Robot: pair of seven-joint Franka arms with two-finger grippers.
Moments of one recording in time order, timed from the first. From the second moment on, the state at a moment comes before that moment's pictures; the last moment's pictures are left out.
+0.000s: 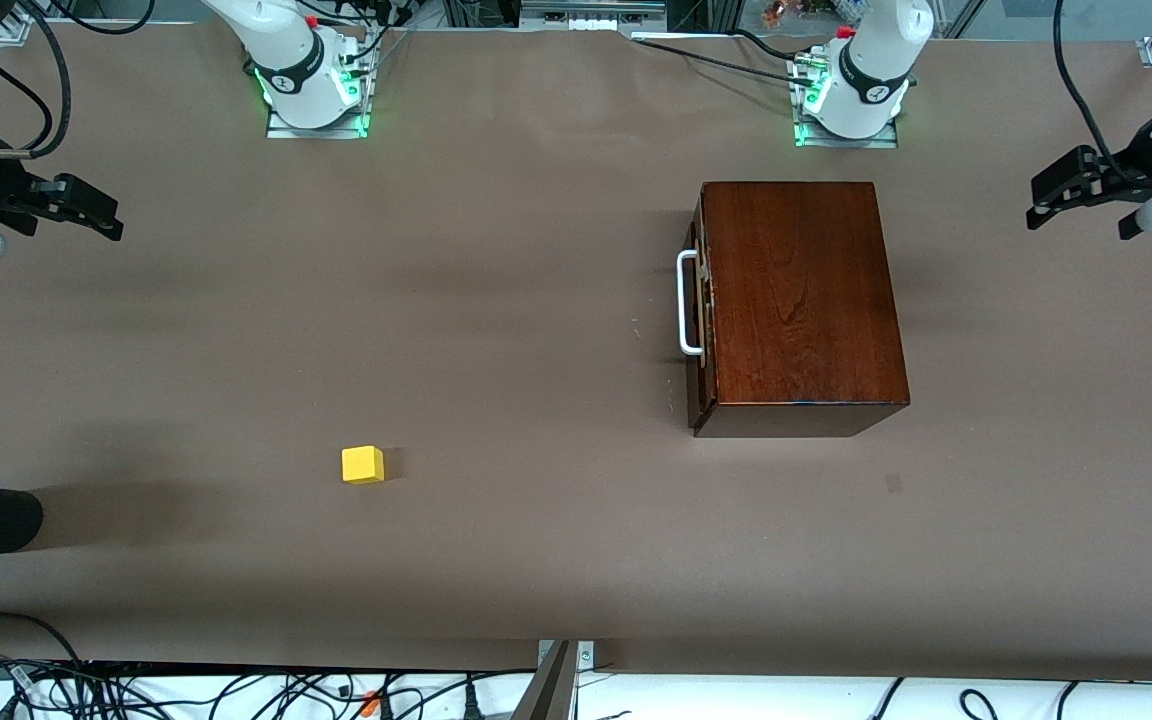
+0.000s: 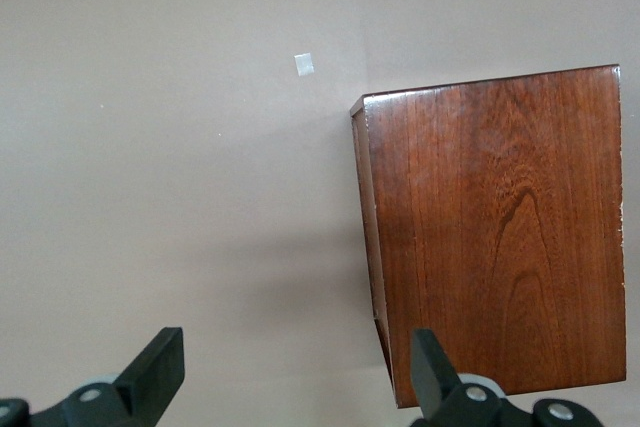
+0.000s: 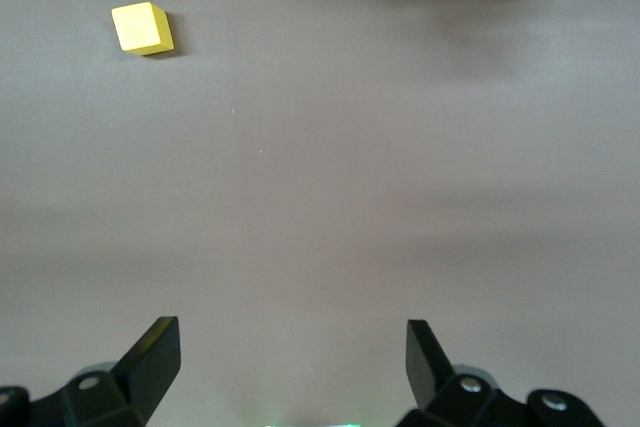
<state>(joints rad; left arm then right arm) -0.04 -0.06 0.02 -1.64 0.00 1.55 0.08 0.04 -0.04 -0.05 -1.70 -0.03 1.59 0.03</state>
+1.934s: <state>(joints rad) -0.05 -0.03 0.01 -1.62 0.00 1.56 0.06 0.04 -0.04 -0.05 -1.70 -0.03 1.60 0.03</state>
